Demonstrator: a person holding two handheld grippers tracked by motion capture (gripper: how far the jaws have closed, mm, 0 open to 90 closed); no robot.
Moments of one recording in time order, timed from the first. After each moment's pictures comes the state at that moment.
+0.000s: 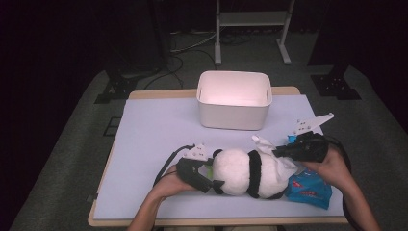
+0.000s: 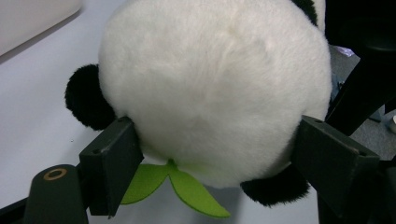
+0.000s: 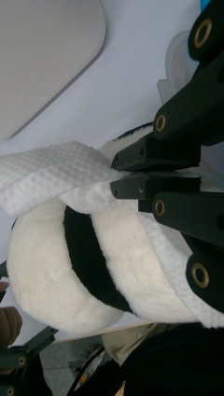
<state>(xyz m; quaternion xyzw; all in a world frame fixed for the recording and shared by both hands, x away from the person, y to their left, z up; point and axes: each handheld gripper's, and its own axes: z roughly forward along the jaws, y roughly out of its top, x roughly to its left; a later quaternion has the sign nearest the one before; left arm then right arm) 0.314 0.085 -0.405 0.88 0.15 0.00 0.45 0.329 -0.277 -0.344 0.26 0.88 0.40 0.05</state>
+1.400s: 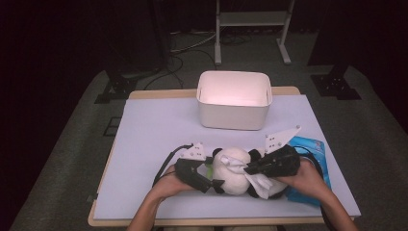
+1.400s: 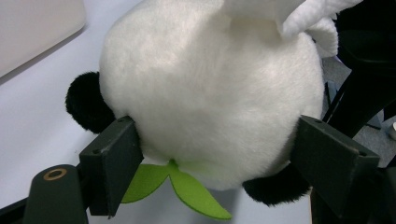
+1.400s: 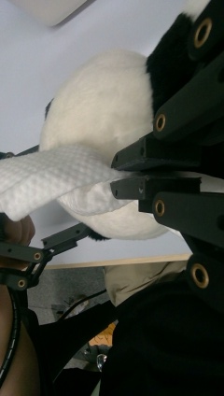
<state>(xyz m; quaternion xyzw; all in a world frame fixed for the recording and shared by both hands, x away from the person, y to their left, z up) 0.310 0.088 -0.397 0.87 0.14 0.01 0.48 0.299 -0.197 -0.342 0.14 0.90 0.42 0.00</state>
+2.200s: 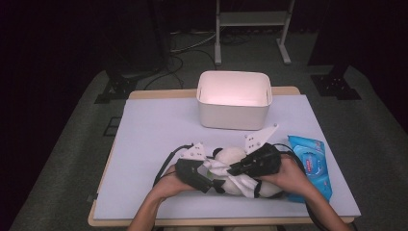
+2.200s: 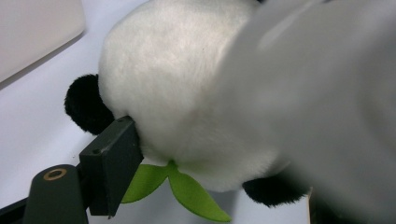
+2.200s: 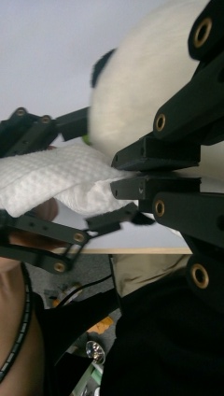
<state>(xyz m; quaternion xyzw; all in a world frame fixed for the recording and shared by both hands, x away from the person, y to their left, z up) 0.309 0.086 -0.395 0.87 0.14 0.01 0.48 0.304 -0.151 -0.335 0.09 0.91 0.41 -0.01</state>
